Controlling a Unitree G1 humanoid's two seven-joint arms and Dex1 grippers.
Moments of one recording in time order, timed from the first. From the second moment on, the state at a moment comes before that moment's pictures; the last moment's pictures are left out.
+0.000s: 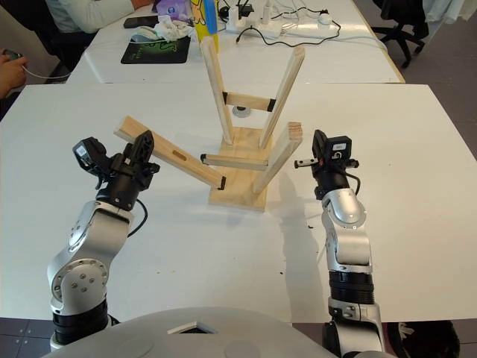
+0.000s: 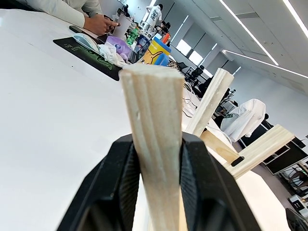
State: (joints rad) left arm 0.08 0.14 0.04 -0.71 -0.87 0.54 0.39; right arm -0.05 -0.21 -0.11 -0.14 0.11 0.14 0.14
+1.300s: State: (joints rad) left arm -0.14 0.26 -0.15 -0.69 -0.53 0.74 0.16; right arm -0.09 -0.17 -0.09 -0.33 0.14 0.19 0.14
